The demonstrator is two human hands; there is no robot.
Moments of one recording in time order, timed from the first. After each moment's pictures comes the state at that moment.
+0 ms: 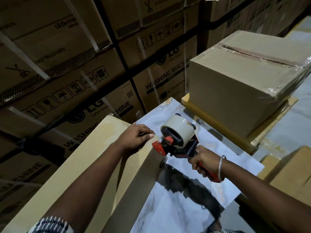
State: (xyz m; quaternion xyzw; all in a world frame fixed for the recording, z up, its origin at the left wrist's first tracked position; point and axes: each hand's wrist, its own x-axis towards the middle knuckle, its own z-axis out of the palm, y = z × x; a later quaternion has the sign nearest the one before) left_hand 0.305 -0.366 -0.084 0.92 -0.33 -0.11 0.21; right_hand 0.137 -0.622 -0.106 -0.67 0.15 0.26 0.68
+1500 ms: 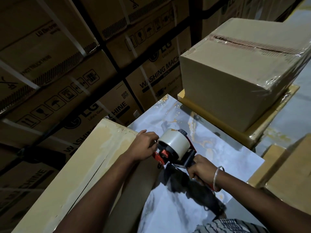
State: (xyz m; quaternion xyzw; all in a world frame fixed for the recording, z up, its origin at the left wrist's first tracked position) left_hand 0.268 -0.422 -0.088 0.91 -0.37 -0.14 0.11; right_hand 0.122 -0.626 -0.156 -0.67 0.17 0.23 0.68
